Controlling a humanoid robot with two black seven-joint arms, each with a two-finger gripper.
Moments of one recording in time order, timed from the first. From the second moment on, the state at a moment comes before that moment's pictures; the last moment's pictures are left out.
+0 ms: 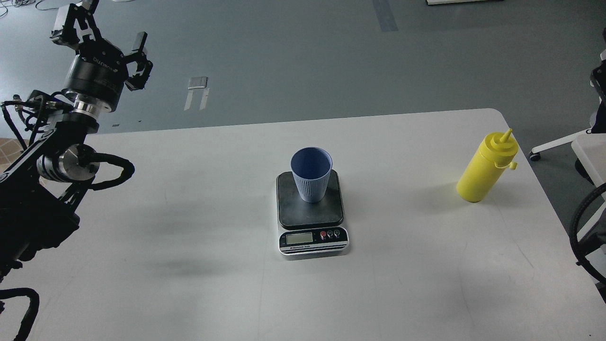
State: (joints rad) left arm -0.77 0.48 -0.87 -0.83 0.22 -0.29 -0.49; right arm -0.01 -0.37 1.92 1.48 0.19 0.49 -0.29
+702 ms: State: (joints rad) left arm -0.77 0.48 -0.86 -0.83 0.22 -0.29 -0.49; right arm -0.32 -0.18 1.92 1.48 0.23 0.49 -0.28
